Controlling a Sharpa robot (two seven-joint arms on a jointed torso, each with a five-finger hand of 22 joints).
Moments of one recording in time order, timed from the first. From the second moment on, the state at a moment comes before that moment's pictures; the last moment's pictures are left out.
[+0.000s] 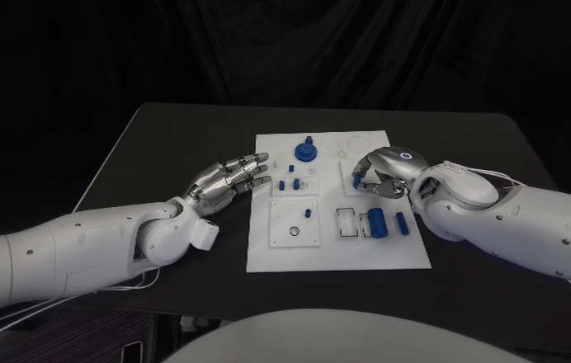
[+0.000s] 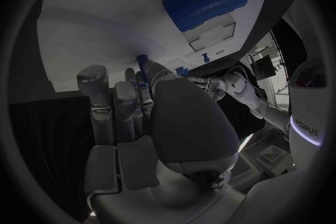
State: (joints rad) left arm 0.97 -0.95 -0.21 1.47 0.02 0.16 0.68; left_hand 1.43 0.23 -0.08 0.09 0.51 0.50 0.11 0.07 0.09 0.12 0.13 0.34 0.04 0.06 0.24 0.15 0.03 0.12 0.10 0.29 0.04 0.26; right arm 1.17 -0.75 -0.24 1.43 -1.62 -0.41 -0.10; right_hand 1.52 -0.08 0.25 0.22 0.18 0.92 0.15 0.17 0.18 0.93 0.11 0.38 0.07 1.36 0.02 1.22 0.95 0.14 1.36 0.13 0.85 1.31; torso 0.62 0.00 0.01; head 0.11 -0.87
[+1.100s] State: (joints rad) left arm 0.97 -0.95 -0.21 1.47 0.02 0.16 0.68; left_hand 1.43 0.23 -0.07 0.08 0.51 0.51 0.12 0.08 0.09 0.12 0.13 0.34 0.04 0.06 0.24 0.15 0.03 0.12 0.10 0.29 0.04 0.26; right arm 1.17 -0.76 -0.24 1.44 -1.62 -0.44 -0.08; right_hand 1.58 -0.09 0.30 0.17 0.21 1.02 0.13 0.21 0.24 1.06 0.06 0.39 0.11 1.39 -0.01 1.23 0.98 0.12 1.39 0.10 0.92 1.31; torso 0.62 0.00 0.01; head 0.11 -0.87
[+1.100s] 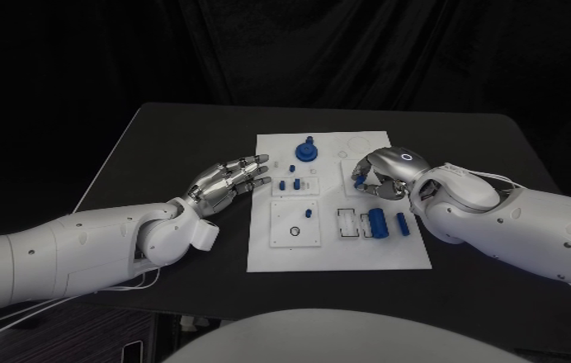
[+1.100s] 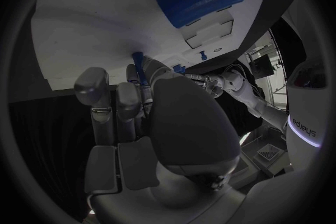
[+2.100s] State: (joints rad) left arm 0.97 -0.96 -0.21 1.47 0.02 0.16 0.68; left_hand 1.43 0.23 -0.06 0.08 0.51 0.52 0.13 0.08 0.10 0.12 0.13 0.34 0.04 0.06 0.24 0.15 0.03 0.12 0.10 0.29 0.04 0.26; right arm 1.22 -0.81 -0.24 1.75 -1.64 -0.41 -0.10; right_hand 1.59 -0.09 0.30 0.17 0.19 1.03 0.13 0.21 0.26 1.06 0.07 0.39 0.12 1.39 -0.01 1.22 0.97 0.12 1.39 0.09 0.92 1.31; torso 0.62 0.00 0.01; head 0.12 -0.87
